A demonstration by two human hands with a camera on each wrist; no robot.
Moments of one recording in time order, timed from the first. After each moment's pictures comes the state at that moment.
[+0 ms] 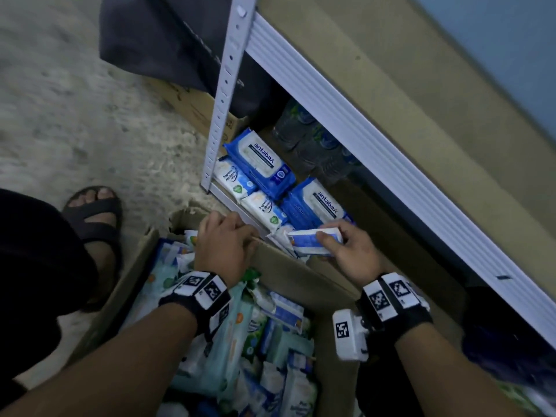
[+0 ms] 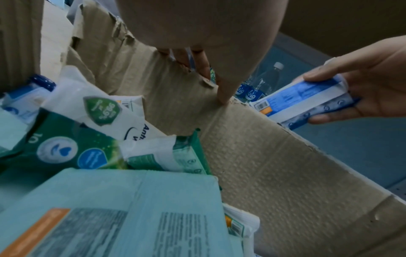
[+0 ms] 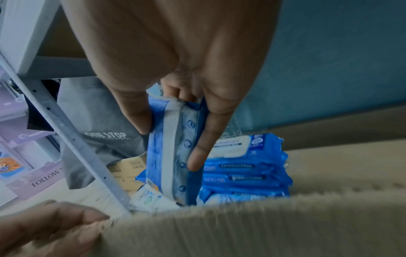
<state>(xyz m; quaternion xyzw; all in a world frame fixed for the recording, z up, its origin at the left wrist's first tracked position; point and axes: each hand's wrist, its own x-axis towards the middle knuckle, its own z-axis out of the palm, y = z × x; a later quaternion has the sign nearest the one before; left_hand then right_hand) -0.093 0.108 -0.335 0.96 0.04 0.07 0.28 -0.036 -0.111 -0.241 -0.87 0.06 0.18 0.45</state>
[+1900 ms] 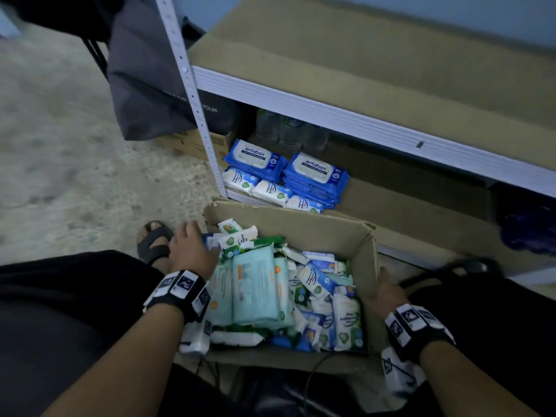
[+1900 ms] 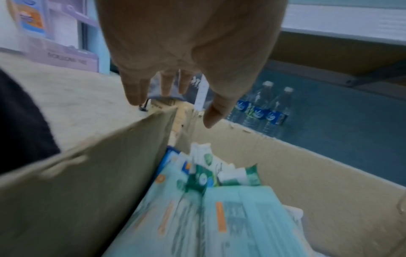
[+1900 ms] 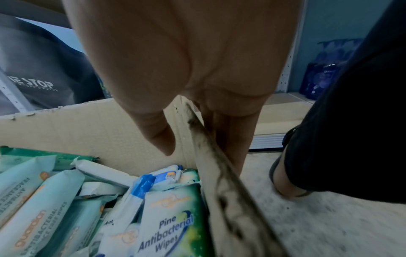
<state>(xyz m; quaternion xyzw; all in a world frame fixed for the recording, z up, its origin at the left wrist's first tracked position) -0.179 0.195 -0.280 0.96 0.17 -0.11 0.18 -0.260 -0.205 -0.313 -0.91 0.25 0.28 0.19</state>
